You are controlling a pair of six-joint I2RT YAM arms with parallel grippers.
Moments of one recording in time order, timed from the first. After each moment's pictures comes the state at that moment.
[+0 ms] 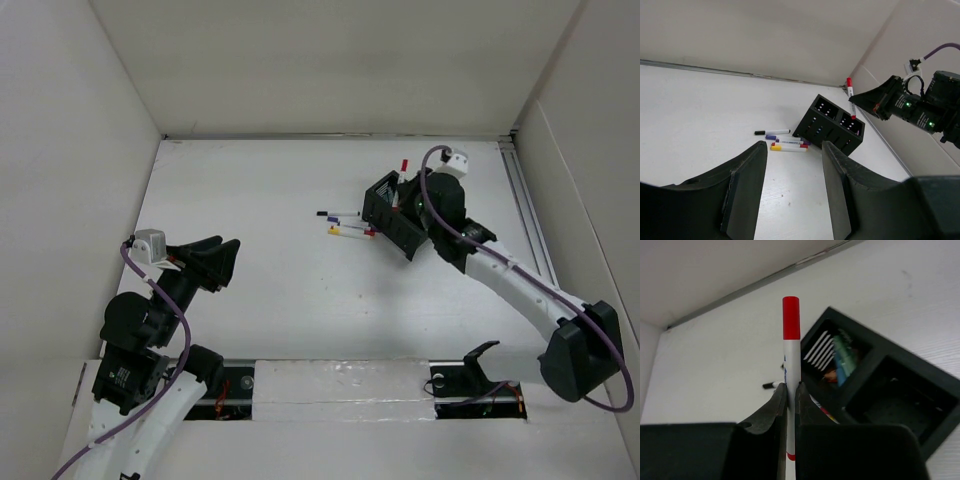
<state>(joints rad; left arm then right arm) -0.41 0.26 0.78 -0.39 0.01 -0.45 0.54 1.28 0.97 0.03 0.36 0.63</state>
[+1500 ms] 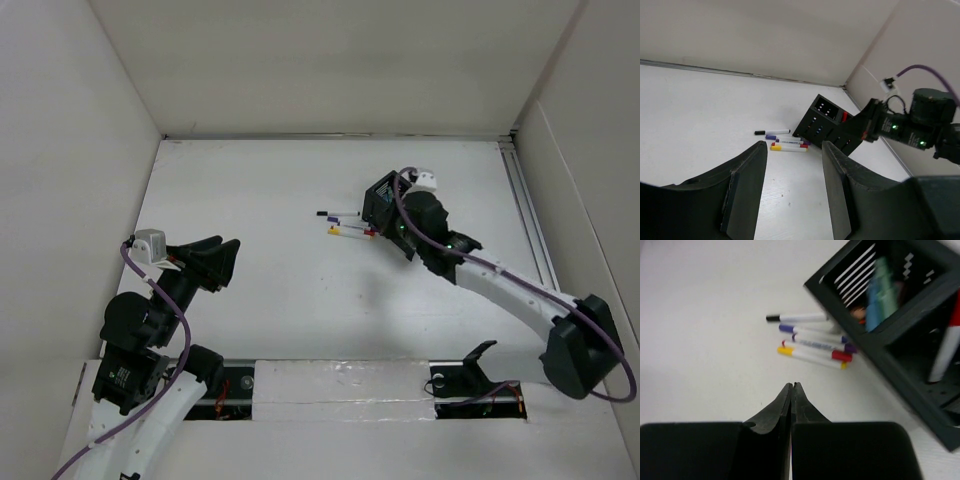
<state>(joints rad) -0.41 0.26 0.78 -0.39 0.01 -0.44 0.58 1.25 0.88 -0.04 0.27 0.58</state>
